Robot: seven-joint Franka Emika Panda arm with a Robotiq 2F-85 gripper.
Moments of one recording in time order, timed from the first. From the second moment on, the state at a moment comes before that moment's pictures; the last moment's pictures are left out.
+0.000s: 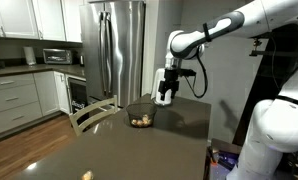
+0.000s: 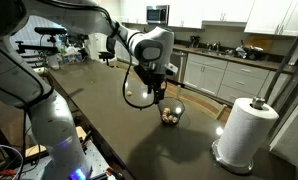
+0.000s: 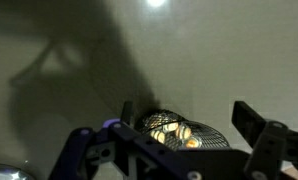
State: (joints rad) arm -0.12 -0.33 -0.16 -2.40 0.08 2.03 0.04
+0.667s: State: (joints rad) arm -0.12 -0.09 -0.15 -2.30 0.08 2.22 0.09
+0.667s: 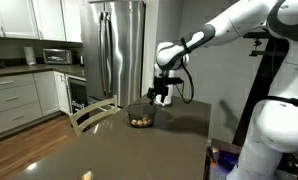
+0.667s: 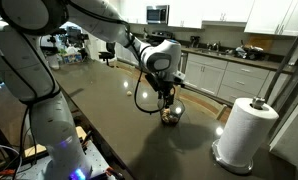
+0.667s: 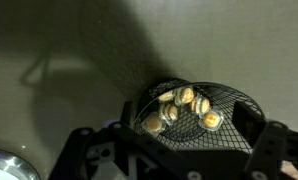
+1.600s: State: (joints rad) arm -0.16 0.16 -0.19 -2.22 0.30 2.39 0.08
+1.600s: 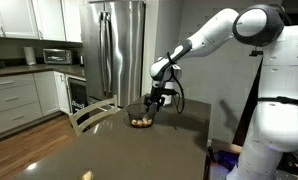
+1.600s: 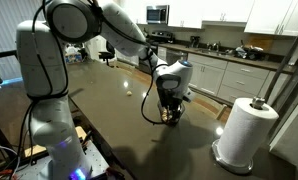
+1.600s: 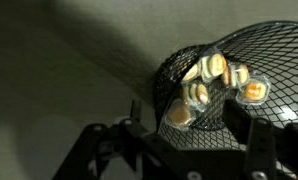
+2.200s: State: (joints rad) arm -0.17 0.20 -0.19 -2.21 0.31 2.41 0.08
